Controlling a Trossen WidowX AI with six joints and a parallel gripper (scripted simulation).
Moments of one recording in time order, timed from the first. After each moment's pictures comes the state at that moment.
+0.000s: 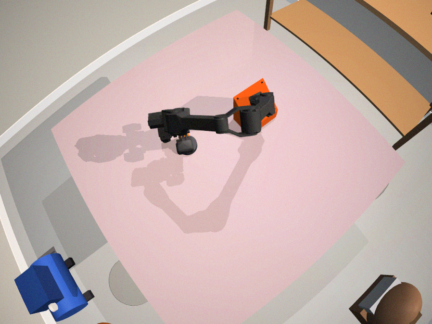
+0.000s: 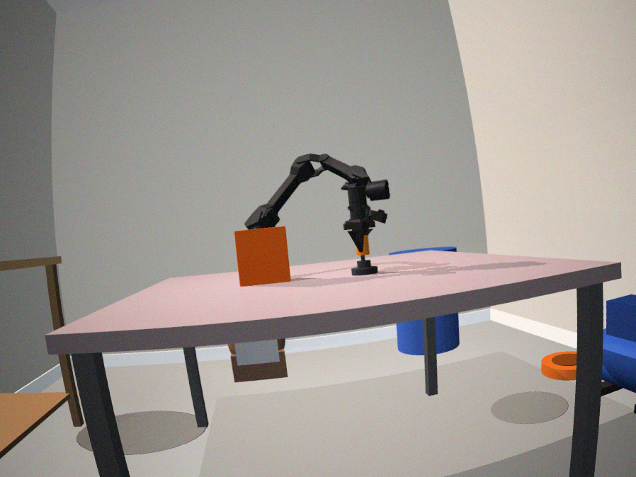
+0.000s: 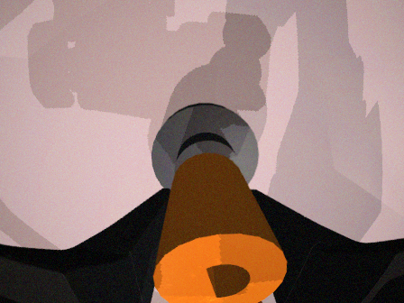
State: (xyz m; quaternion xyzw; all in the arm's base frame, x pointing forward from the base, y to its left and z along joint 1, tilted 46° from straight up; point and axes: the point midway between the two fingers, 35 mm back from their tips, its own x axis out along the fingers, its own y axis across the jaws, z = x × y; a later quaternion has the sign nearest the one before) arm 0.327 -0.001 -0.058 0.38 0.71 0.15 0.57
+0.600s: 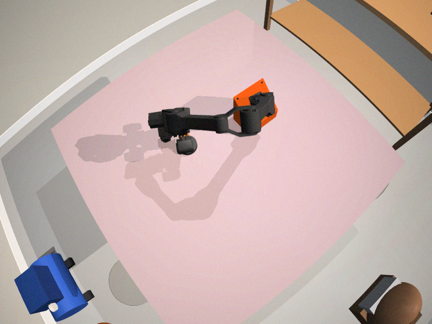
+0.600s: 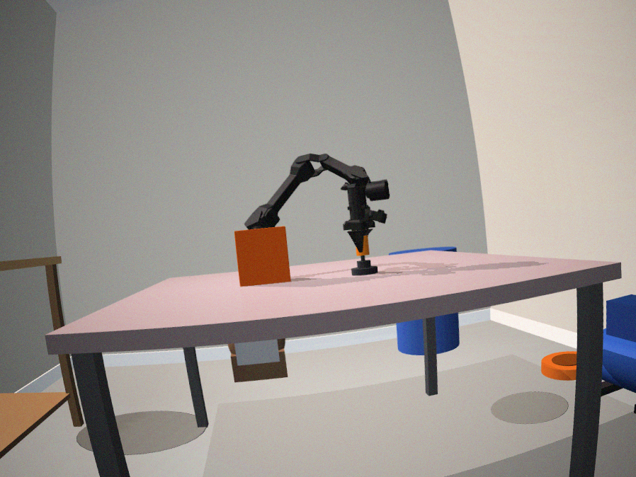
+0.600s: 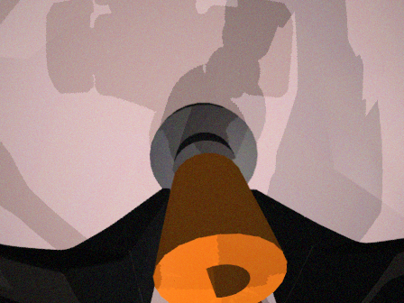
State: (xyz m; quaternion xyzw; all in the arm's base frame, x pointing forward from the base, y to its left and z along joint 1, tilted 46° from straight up) arm 0.326 -0.001 -0.059 0.38 0.71 0.15 0.57
